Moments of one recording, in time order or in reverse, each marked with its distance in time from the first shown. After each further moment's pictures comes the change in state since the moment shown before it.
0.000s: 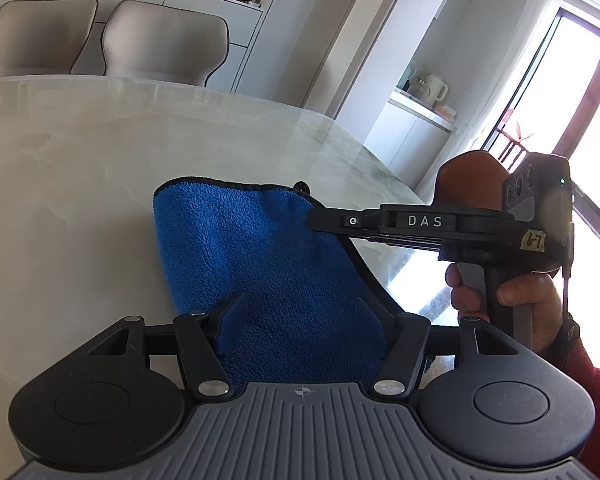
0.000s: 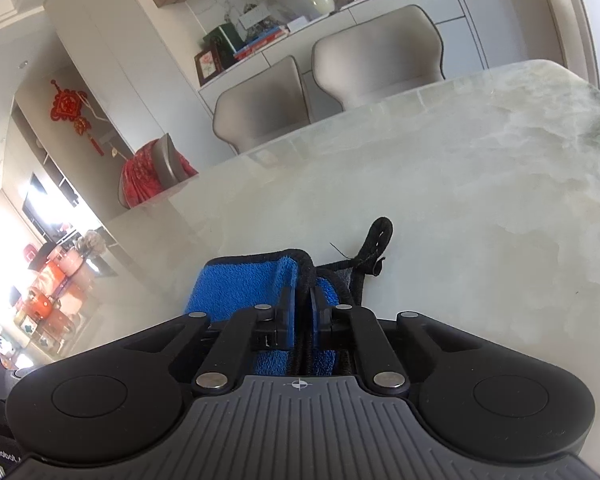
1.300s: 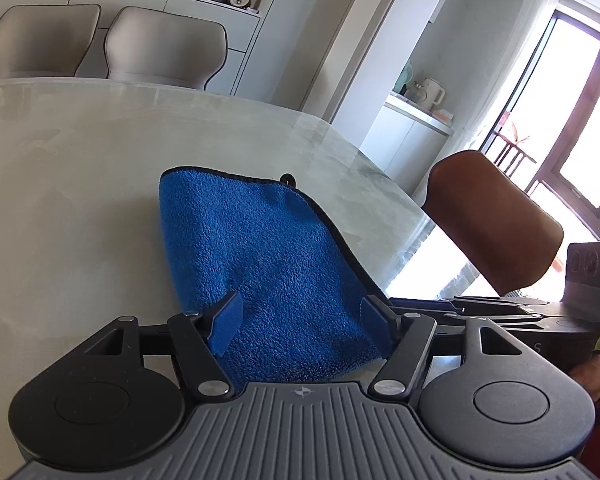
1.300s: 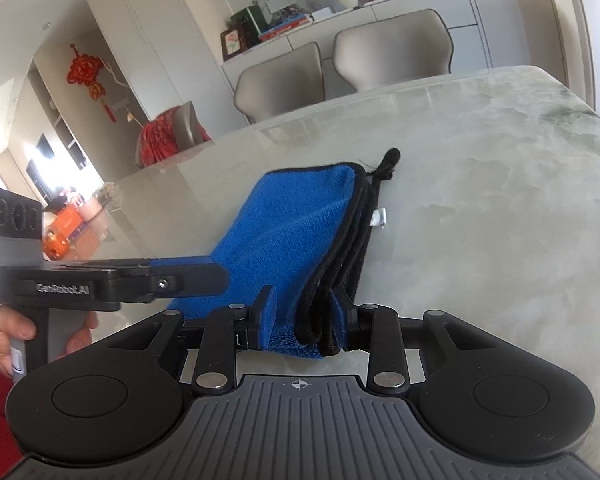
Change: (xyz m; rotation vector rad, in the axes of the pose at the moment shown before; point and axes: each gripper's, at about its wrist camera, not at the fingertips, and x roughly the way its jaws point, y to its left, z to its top) left arm -0.018 -0.016 -0.021 0.009 -0.020 0.013; right arm -0.079 0.032 -0.067 -0.082 0.078 -0.041
